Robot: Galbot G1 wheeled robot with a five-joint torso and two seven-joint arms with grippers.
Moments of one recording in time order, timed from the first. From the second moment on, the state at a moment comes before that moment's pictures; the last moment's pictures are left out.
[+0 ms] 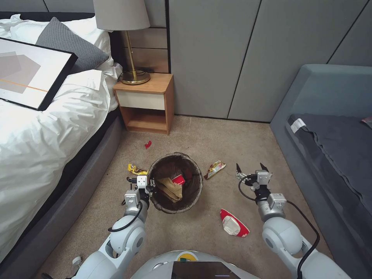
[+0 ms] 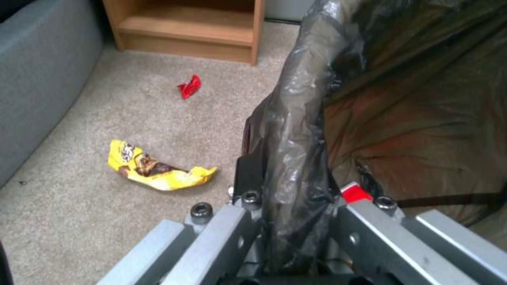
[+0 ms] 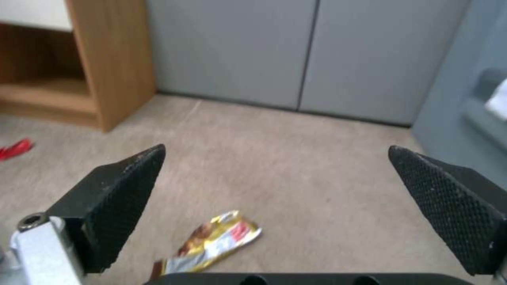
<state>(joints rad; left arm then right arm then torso) 1.44 -1.15 -0.17 -2.09 -0.50 0.30 -0.49 -1.52 0.88 0.36 1.99 0.50 0.05 0.40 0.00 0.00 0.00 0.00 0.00</state>
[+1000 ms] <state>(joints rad) 1.42 -1.15 -0.15 -2.06 -0.50 0.30 -0.49 -1.45 0.72 0.15 1.50 0.49 0.30 0.03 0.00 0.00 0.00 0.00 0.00</state>
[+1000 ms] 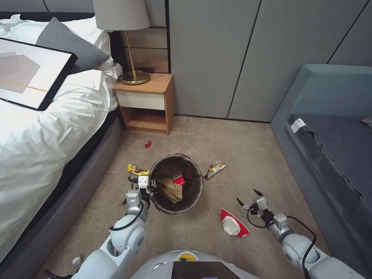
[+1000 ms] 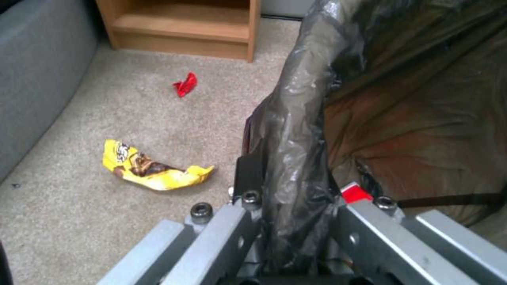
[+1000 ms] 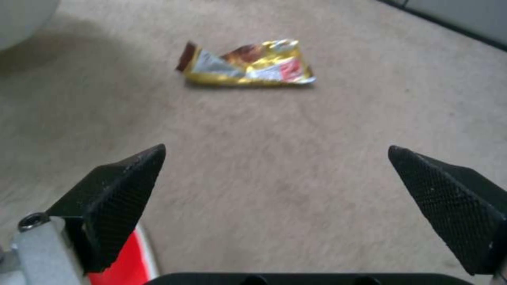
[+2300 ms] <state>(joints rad) 1.42 -1.17 -0.15 -2.06 -0.49 0.29 -0.49 -1.39 0.88 -0.02 1.25 0.28 0.36 0.03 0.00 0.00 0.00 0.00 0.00</state>
